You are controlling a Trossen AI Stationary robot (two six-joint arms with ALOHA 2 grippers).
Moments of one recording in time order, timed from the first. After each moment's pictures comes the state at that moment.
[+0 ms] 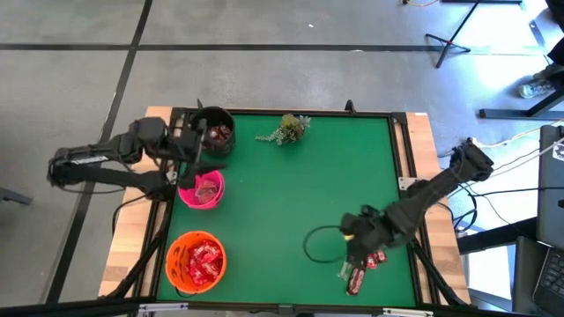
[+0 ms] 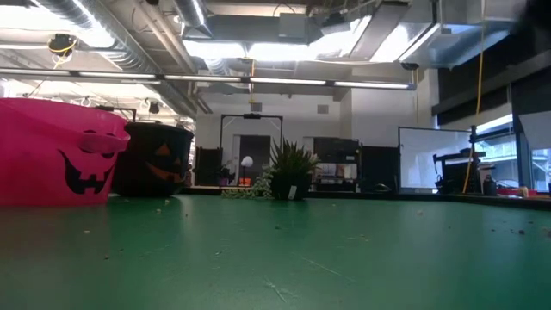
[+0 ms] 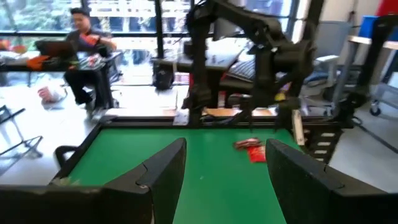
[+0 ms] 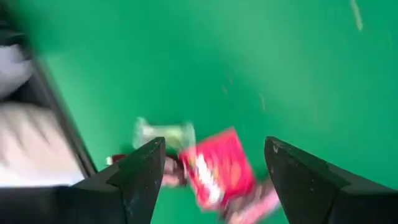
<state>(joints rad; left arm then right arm) 0.14 0.71 0.85 -0.25 0.17 -0.02 0.64 1.49 1.23 -1.04 0.07 1.04</state>
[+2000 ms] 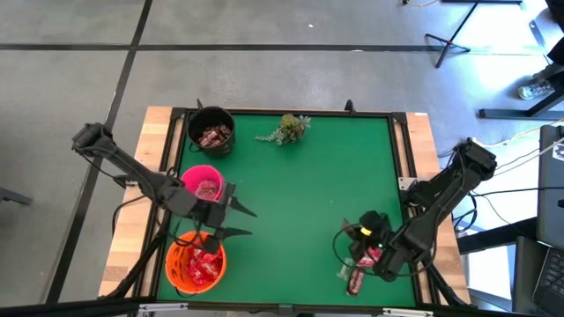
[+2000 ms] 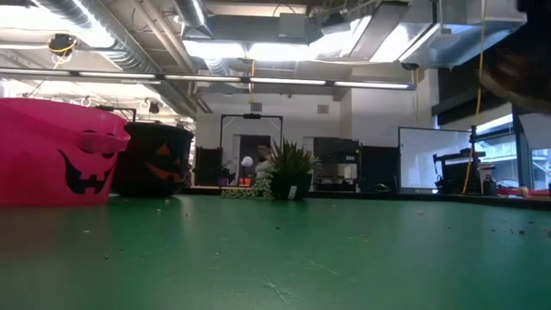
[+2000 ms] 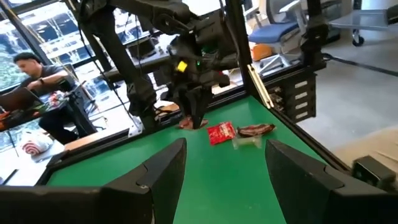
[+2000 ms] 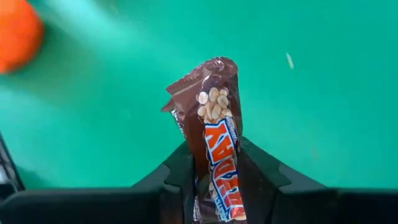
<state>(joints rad) -0.52 1.14 0.74 0.23 -0.36 0.21 0.89 1.44 0.94 -0.83 0.68 1.74</state>
